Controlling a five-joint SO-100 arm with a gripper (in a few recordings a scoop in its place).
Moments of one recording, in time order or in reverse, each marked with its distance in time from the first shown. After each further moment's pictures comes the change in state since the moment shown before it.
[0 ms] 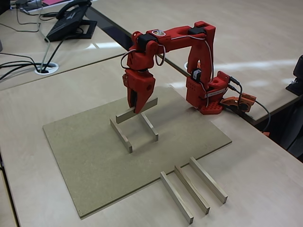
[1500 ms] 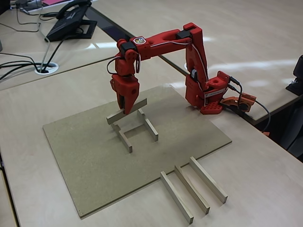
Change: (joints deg) arm 9.2 -11.6 -3.9 -3.3 -7.1
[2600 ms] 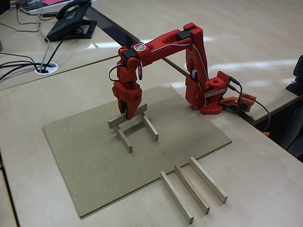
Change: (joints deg) arm -0.8 0.1 7.8 -5.3 -3.9
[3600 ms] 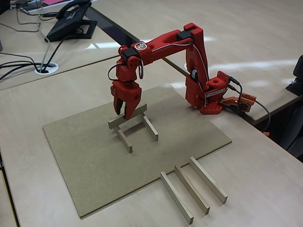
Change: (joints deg) arm -0.9 0.0 -3.2 -0.4 -3.3
